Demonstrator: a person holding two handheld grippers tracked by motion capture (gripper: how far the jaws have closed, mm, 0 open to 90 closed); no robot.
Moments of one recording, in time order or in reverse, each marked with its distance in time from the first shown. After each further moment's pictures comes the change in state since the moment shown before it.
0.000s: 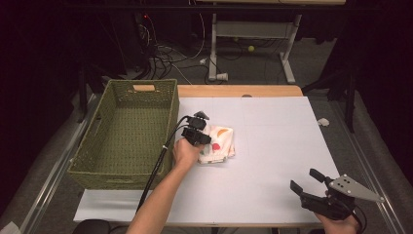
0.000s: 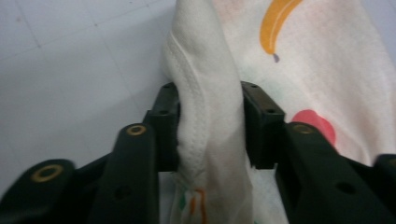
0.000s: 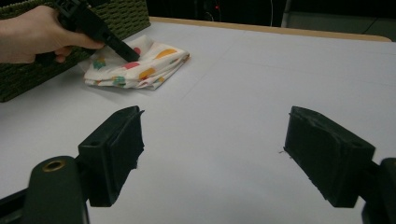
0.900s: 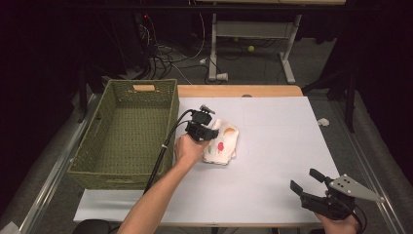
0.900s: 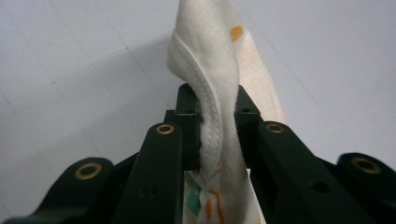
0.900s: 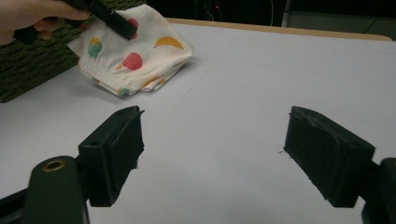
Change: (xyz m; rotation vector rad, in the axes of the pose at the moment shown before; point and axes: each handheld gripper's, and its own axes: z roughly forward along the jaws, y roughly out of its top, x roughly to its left) left arm -0.025 0.009 -0.043 -0.102 -0.116 0.075; right arm 0.000 0.000 0.000 0.002 0.001 0.003
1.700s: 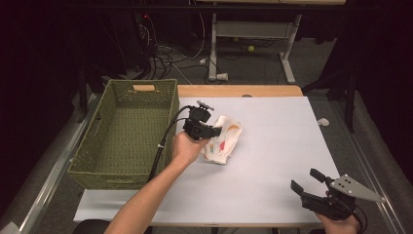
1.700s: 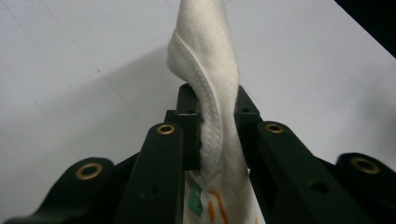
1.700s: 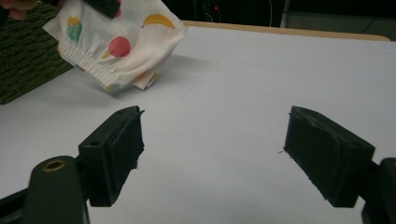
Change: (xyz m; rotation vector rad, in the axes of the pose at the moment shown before) left arm -0.011 0.001 -0.038 -0.055 -0.095 0.058; right arm -0.001 0.000 -0.001 -0.004 -0.002 0.004
